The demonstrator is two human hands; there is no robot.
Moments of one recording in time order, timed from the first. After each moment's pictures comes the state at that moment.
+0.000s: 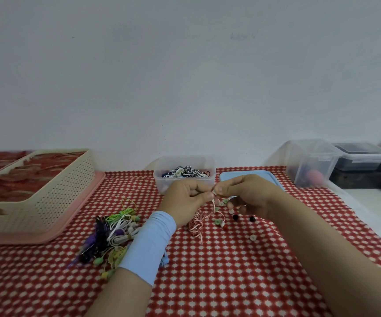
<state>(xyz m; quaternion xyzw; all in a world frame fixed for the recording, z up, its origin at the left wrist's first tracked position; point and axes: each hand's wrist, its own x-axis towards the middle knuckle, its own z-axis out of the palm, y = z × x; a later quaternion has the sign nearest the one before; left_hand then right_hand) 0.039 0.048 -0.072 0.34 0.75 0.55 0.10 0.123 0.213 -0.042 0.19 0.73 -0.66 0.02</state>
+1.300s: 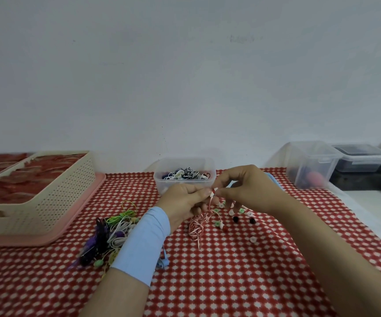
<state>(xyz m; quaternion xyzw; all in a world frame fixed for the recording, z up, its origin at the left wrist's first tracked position) 0.040 0.046 -0.061 0.23 0.66 0.64 0.31 0.128 0.216 -0.037 0.02 0.87 -0.47 -0.13</state>
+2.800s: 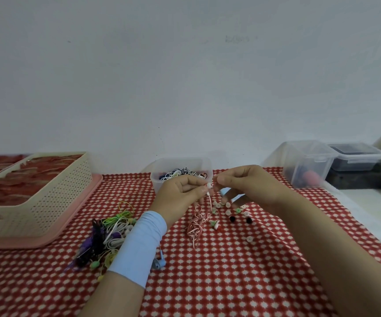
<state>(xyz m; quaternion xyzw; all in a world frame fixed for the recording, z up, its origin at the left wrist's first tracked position) 0.041 0.042 -0.059 0.31 0.70 0.63 0.14 0.137 0.221 -0.026 0.09 0.79 -0.61 -0.06</state>
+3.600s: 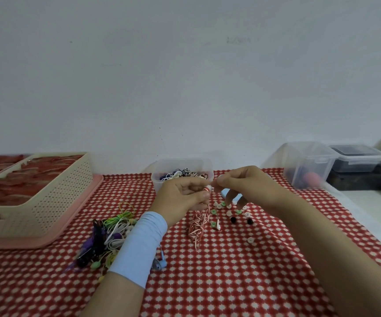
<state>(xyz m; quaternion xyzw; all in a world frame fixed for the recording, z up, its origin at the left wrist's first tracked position) 0.044 0.039 -0.057 0.31 0.67 0.65 0.17 0.133 0.219 -0.028 0.09 0.84 -0.53 -0.08</state>
